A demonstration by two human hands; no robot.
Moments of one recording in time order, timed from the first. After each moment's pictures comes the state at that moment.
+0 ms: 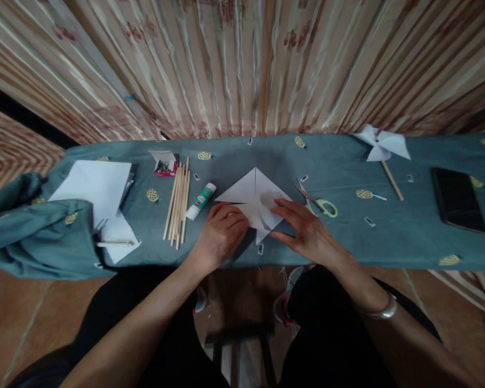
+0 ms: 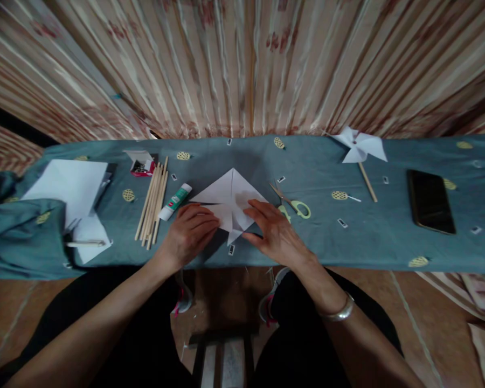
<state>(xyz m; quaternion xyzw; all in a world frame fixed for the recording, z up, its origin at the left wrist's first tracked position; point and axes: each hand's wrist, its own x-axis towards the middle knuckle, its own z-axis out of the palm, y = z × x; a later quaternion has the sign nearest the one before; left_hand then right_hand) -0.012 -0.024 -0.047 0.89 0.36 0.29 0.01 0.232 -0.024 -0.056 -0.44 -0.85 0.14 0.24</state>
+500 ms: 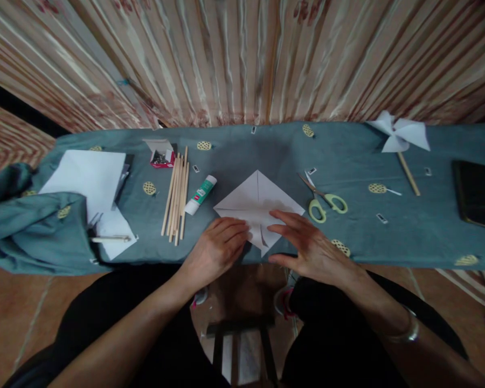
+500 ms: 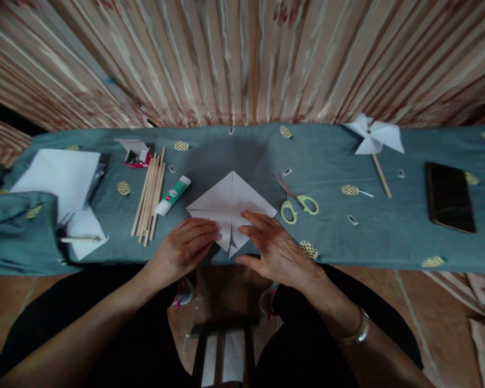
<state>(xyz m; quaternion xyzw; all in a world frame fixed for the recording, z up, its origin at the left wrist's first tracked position) -0.026 -0.051 -0.051 0.90 0.34 0.27 0.09 0.224 -0.050 -0.053 -0.39 -0.88 0.19 0.20</state>
